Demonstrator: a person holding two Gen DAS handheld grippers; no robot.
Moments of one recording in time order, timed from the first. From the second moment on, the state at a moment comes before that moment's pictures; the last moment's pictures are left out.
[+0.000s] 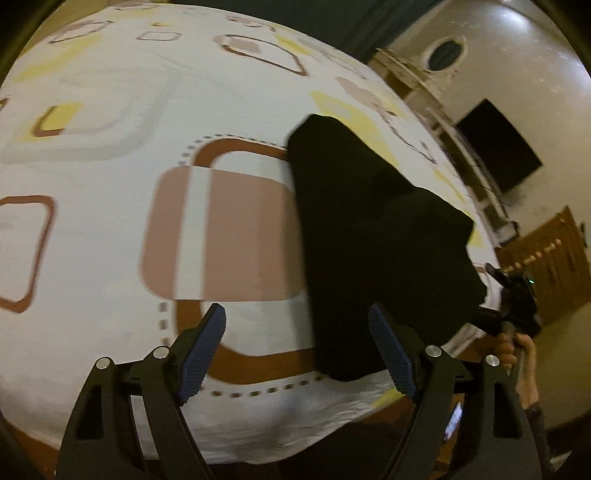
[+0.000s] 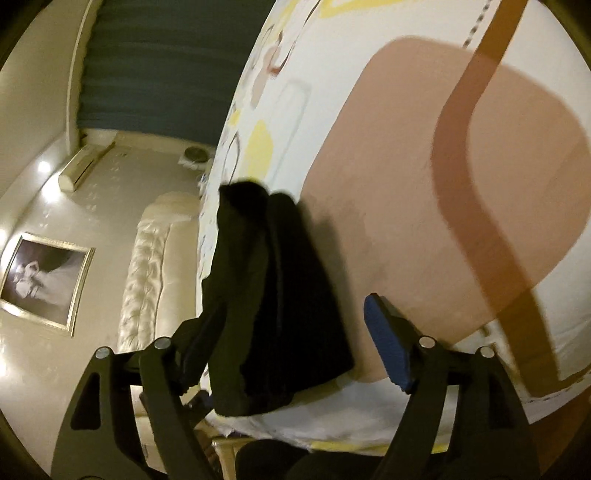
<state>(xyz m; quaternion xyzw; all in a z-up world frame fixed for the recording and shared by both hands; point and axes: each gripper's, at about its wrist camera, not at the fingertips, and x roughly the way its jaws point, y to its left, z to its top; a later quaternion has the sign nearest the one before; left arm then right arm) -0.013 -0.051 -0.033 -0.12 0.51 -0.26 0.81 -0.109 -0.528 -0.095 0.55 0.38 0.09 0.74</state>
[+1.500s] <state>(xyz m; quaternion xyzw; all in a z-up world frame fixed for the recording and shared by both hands) -0.003 0.017 -0.055 -0.21 0.53 -0.25 0.78 -0.030 -0.341 -0.087 0.39 0.48 0.22 0.75</state>
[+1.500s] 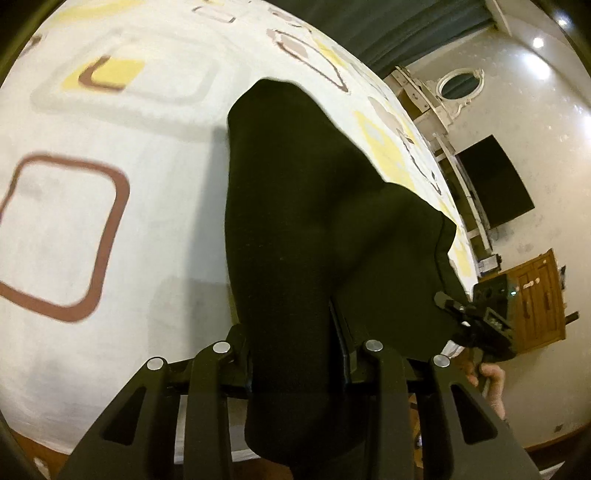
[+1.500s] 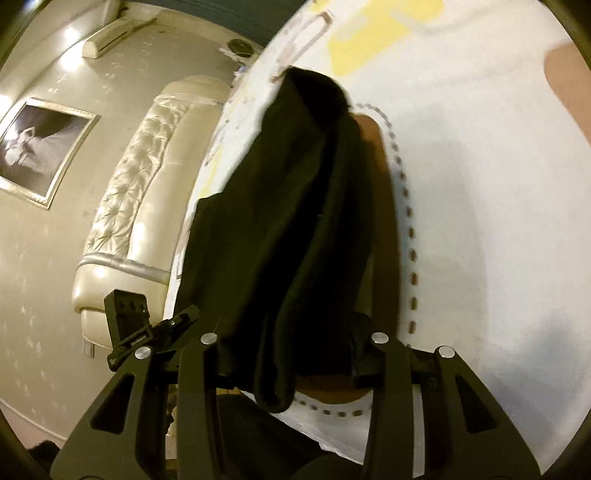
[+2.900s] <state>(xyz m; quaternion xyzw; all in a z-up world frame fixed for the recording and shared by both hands) 0.113 0.043 -0.066 -0.26 0.51 -0.28 0.77 0.067 -0.380 -0.092 0.44 0.47 0.22 0.73</state>
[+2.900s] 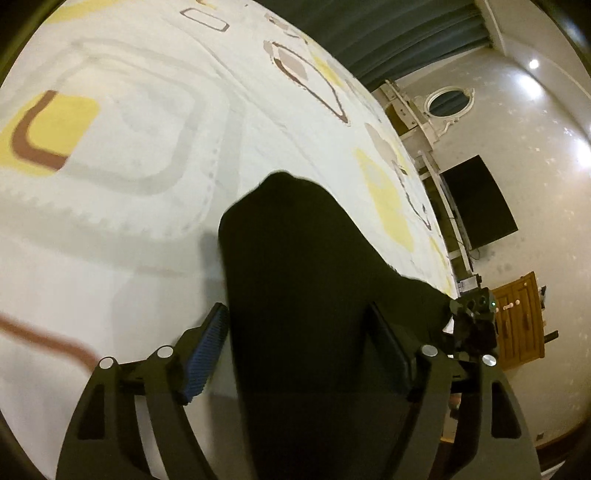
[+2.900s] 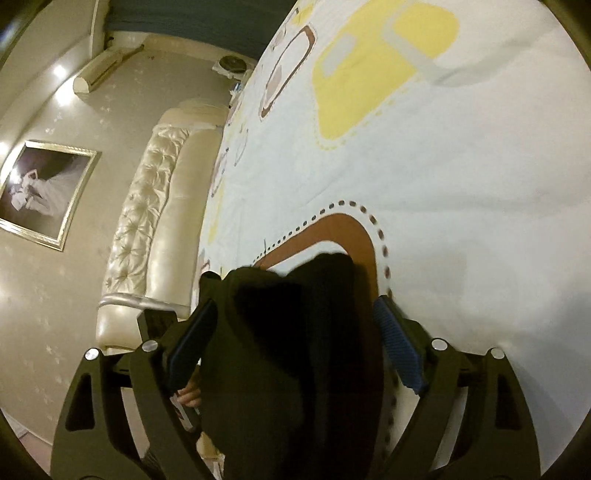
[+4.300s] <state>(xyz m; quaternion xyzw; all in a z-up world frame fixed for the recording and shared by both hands) 0.223 0.063 -0.069 -0.21 0.50 -0.20 0.81 0.211 -0.355 -0.119 0.43 0.45 0.25 0.74</state>
